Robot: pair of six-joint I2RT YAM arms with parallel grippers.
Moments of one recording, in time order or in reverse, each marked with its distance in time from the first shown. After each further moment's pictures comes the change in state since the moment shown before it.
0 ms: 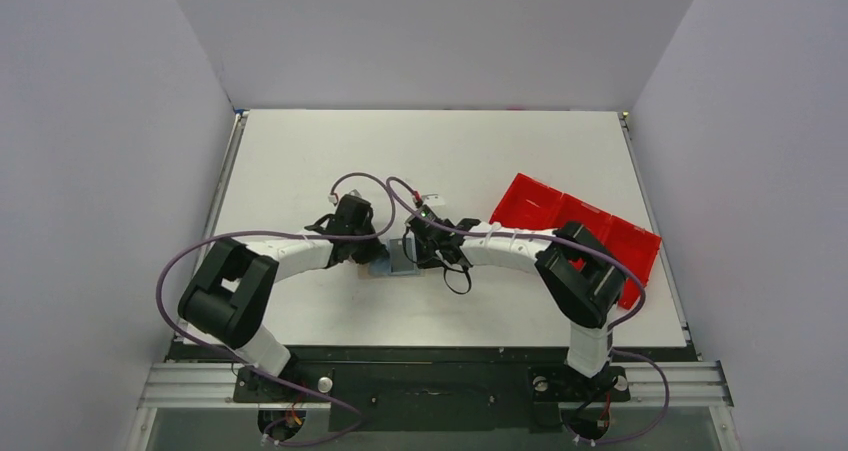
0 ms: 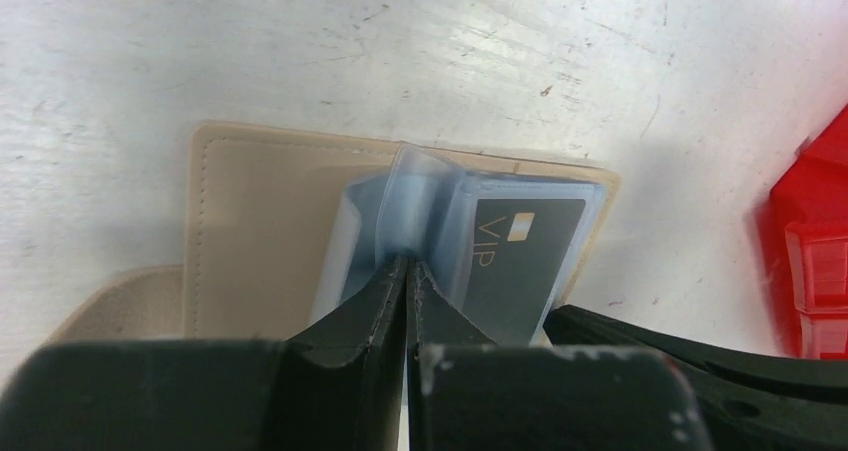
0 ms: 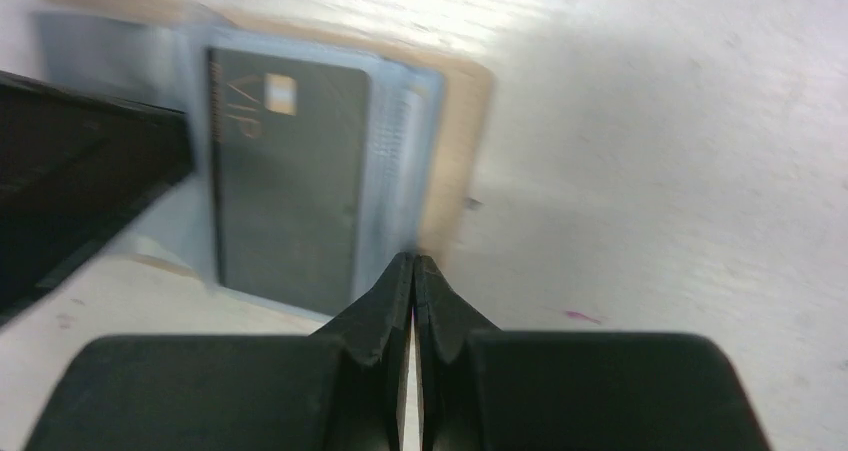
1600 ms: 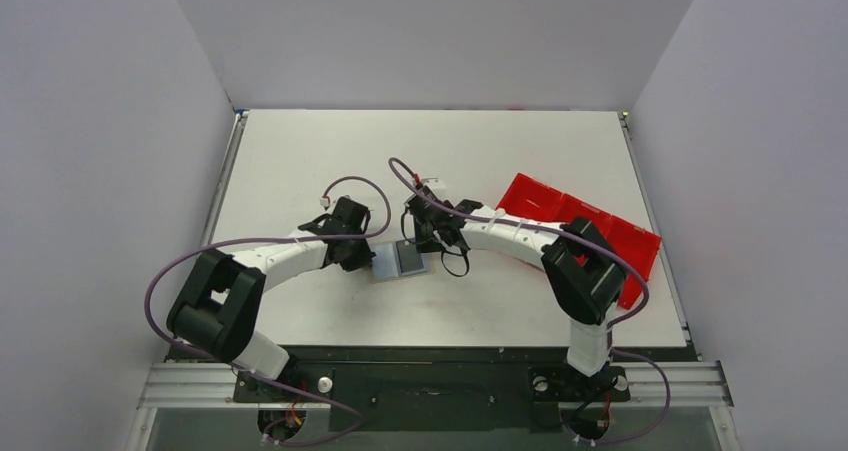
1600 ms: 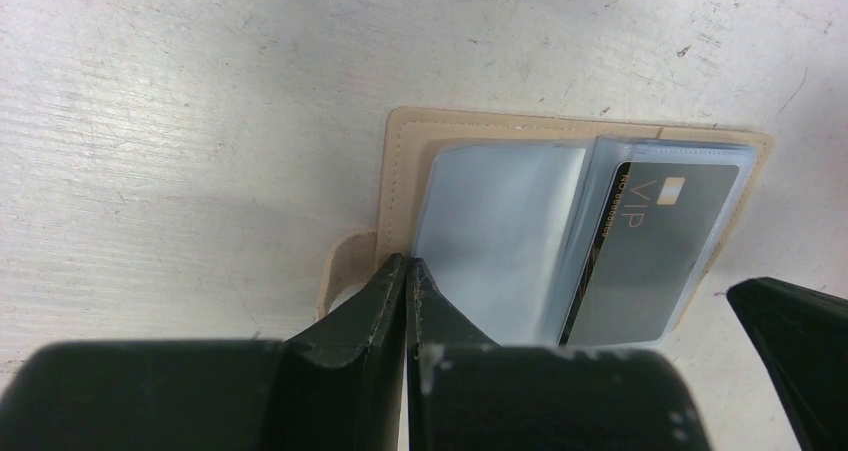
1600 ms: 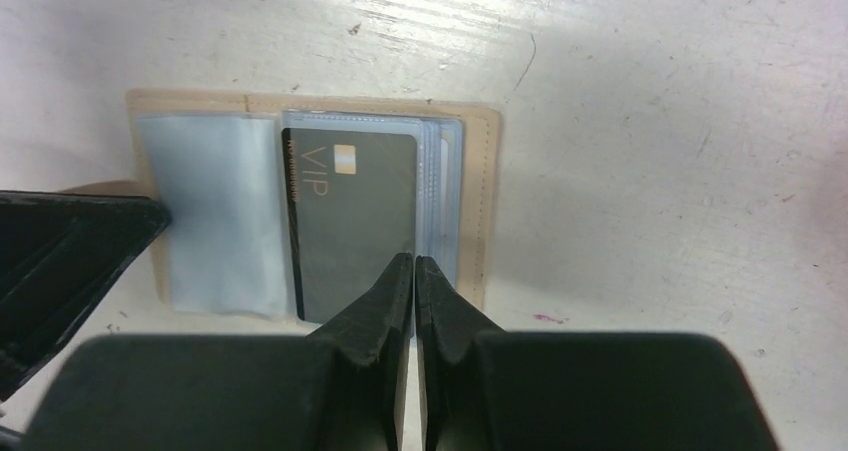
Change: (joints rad) left arm -0.006 -0.071 0.026 -0.236 -0.117 0.060; right arm -0.054 -0.018 0.114 -0.148 -0.016 -0.021
